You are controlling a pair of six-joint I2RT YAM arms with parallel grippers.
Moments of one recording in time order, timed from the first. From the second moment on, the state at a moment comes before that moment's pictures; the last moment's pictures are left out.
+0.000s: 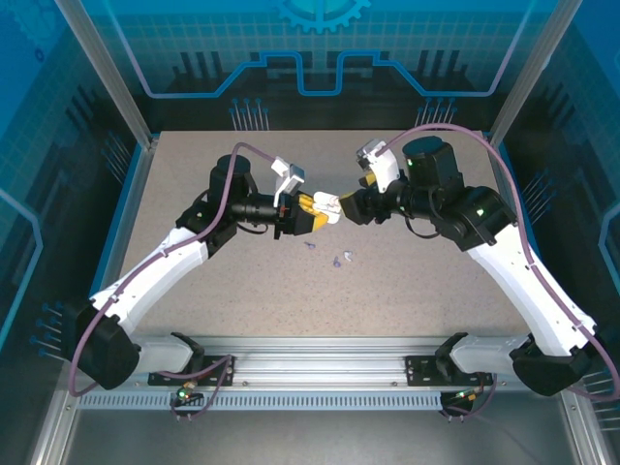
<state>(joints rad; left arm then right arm) -0.47 1.30 1.11 -0.09 1.00 -0.13 0.62 1.24 1.58 -0.90 -0.21 -0.02</state>
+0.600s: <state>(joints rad) -0.47 1.29 1.10 -0.09 0.99 -0.11 0.62 1.32 1.61 -0.91 -0.27 0.03</state>
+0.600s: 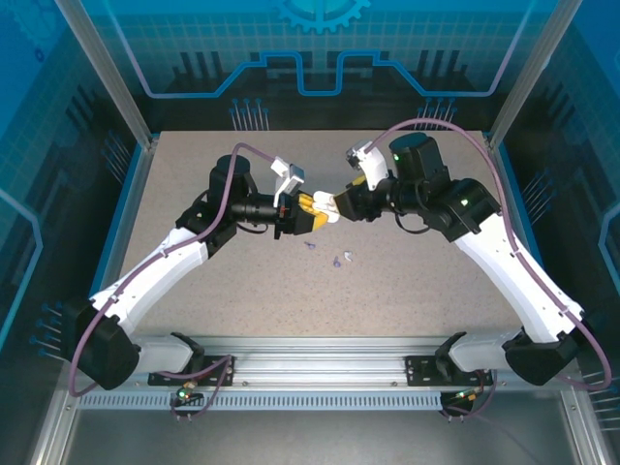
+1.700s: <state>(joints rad) -0.47 1.29 1.10 -0.08 0.85 -0.12 0.64 1.35 1.64 -0.98 -0.24 -0.01</state>
